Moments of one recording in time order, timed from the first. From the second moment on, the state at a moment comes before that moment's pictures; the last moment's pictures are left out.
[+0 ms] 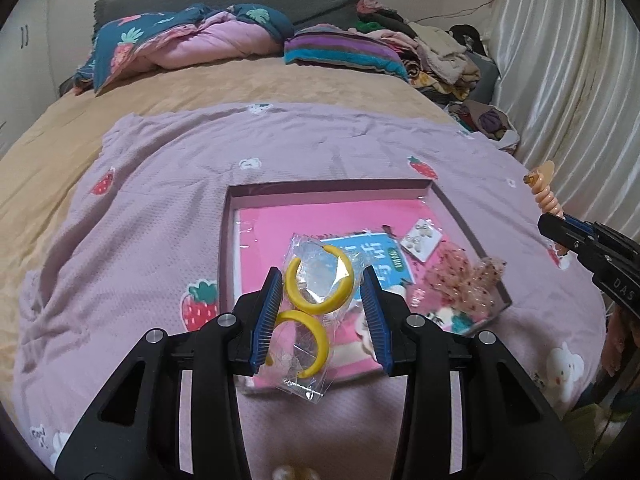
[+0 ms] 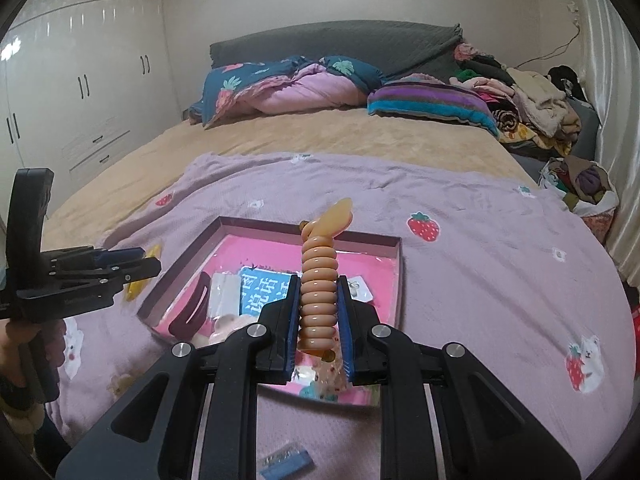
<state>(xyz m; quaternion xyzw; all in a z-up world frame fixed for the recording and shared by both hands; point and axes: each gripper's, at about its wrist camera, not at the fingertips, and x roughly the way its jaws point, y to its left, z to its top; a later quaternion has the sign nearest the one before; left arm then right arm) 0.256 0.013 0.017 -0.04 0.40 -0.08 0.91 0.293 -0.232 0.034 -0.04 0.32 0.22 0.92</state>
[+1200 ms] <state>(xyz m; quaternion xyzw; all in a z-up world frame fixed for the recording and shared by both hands) 0.289 0.028 -0.031 -0.05 0.44 -0.06 0.90 0.334 -0.228 -0.054 -0.01 0.43 0.20 0.88</state>
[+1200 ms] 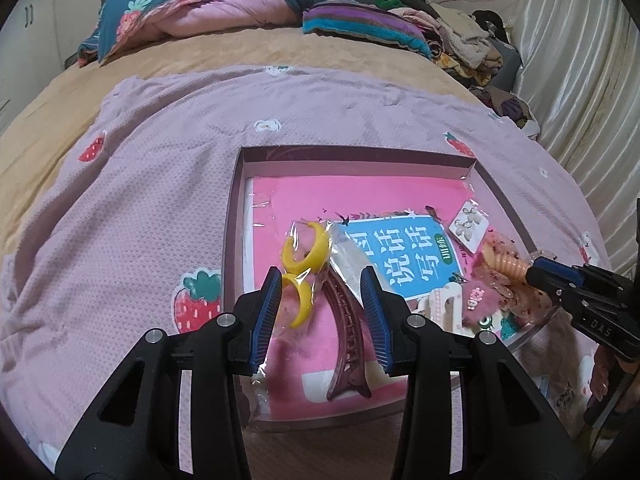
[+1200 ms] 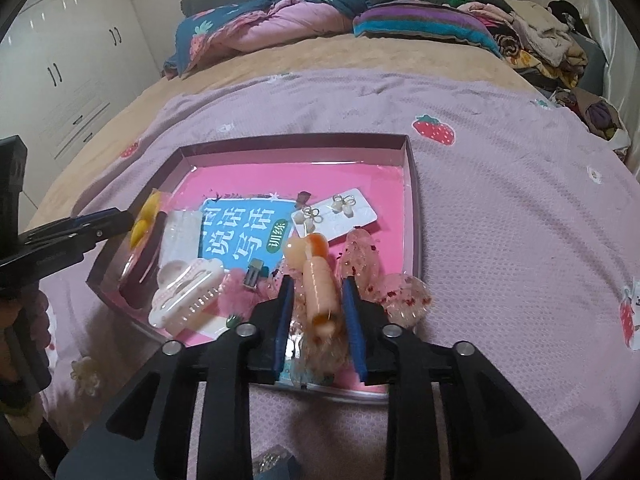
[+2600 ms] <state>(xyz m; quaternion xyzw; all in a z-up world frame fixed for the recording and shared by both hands) 0.182 0.031 0.042 -0.05 0.37 -0.02 0.93 0.227 -0.257 0.025 0.00 0.35 0.22 0.91</state>
